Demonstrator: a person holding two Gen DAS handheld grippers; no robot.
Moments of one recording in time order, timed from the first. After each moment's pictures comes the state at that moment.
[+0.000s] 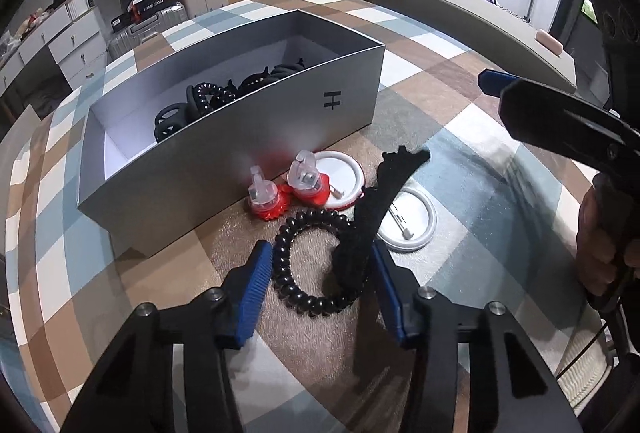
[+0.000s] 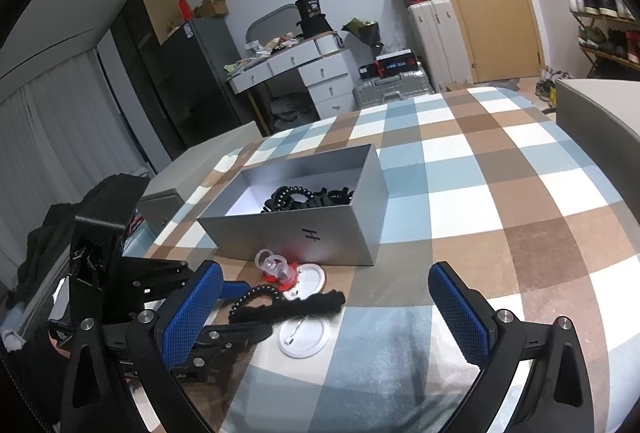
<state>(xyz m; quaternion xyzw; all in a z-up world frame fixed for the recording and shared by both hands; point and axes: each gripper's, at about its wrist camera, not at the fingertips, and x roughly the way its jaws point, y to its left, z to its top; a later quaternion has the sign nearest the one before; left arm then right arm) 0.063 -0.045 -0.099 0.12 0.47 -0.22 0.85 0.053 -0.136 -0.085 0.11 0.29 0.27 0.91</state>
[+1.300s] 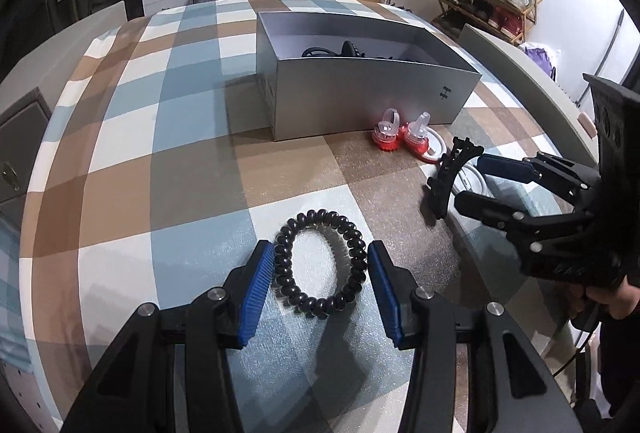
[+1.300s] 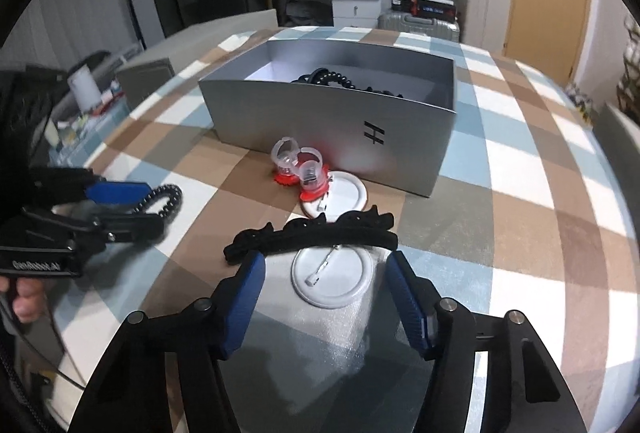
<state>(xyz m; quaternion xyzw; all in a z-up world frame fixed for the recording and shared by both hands) 0.030 0.029 -0.102 -0.03 0.47 -0.12 0.87 0.052 -0.058 -0.121 -0.10 0.40 0.27 0.87</state>
